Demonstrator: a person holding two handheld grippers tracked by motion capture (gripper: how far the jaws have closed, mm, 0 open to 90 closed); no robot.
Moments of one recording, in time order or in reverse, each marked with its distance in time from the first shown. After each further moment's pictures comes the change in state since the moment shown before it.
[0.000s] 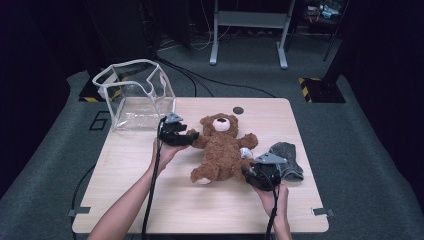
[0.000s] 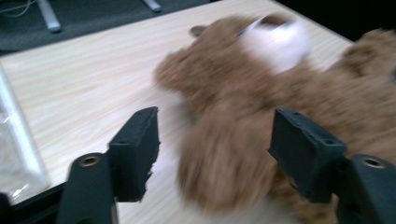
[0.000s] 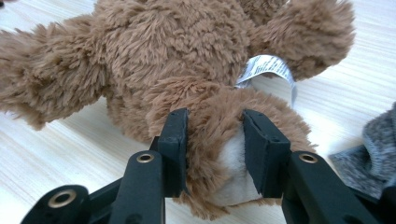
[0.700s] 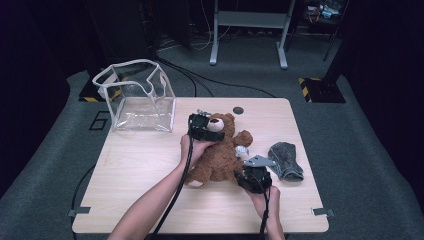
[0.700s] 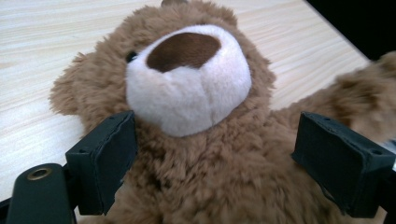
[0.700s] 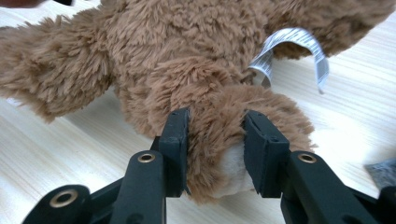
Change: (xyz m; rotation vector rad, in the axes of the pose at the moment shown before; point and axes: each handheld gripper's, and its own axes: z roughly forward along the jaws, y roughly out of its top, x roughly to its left) left arm -0.048 0.027 0.069 0.171 0.040 -0.174; right arm 0.020 -0.004 0.014 0.009 0.012 -0.046
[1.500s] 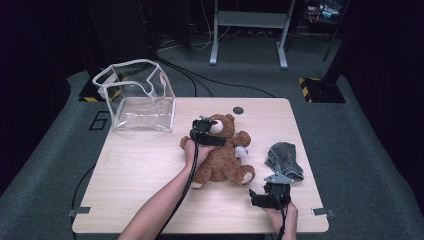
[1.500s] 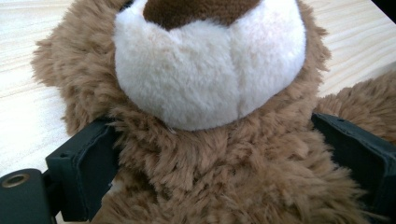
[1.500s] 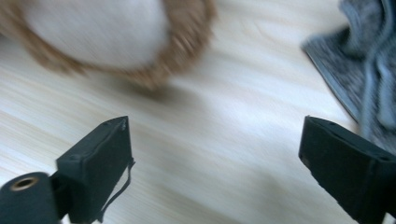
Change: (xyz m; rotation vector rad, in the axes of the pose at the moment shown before) left arm 0.005 -0.017 0.029 0.039 0.042 -0.034; right arm -0.039 -0.075 -0.007 0.082 -0.129 0.089
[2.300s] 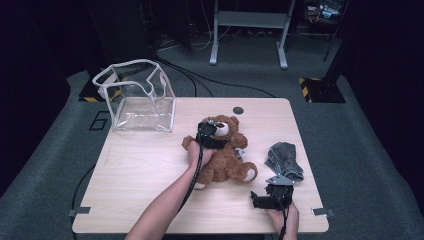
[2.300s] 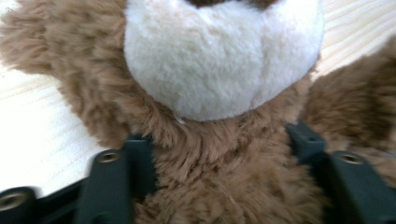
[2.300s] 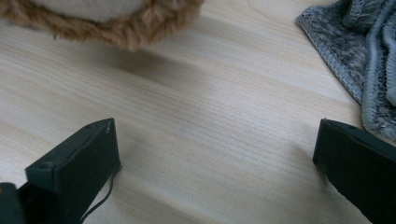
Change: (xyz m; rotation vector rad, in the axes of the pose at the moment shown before) left arm -0.013 -0.006 0.009 0.008 0.004 0.113; right arm -0.011 -0.013 0.015 -0.001 -0.006 0.013
